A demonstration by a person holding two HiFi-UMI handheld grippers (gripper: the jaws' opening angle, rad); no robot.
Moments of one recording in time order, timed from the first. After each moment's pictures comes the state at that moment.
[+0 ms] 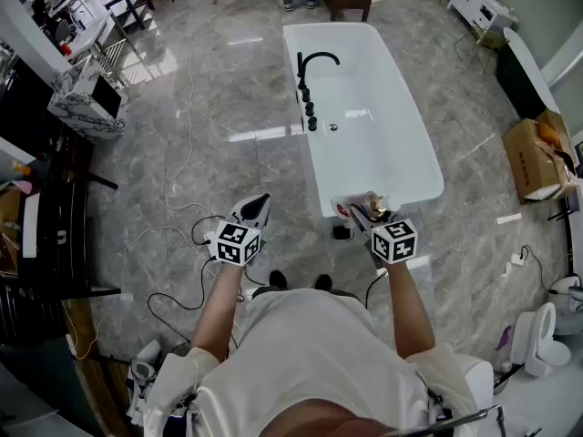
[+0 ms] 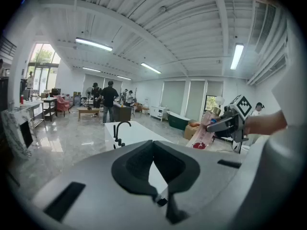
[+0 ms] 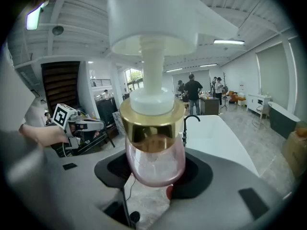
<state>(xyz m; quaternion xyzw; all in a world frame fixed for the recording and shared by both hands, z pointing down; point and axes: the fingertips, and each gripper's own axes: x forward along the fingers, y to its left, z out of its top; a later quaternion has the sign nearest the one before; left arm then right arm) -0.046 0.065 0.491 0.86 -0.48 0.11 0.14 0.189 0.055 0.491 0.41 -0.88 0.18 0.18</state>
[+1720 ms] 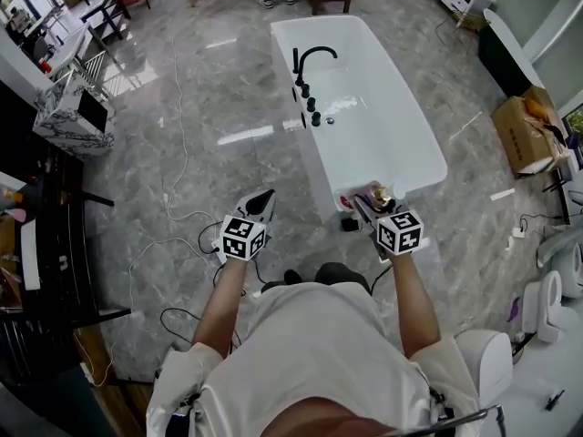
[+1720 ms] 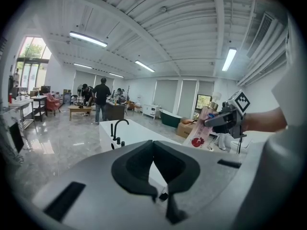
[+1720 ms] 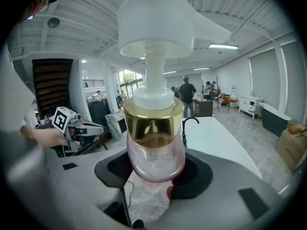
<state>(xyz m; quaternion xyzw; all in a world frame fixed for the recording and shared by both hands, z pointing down) -0.126 0.048 0.504 0.89 -0.42 0.12 0.14 0.105 0.054 0.485 0.45 -0.86 0.18 0.17</state>
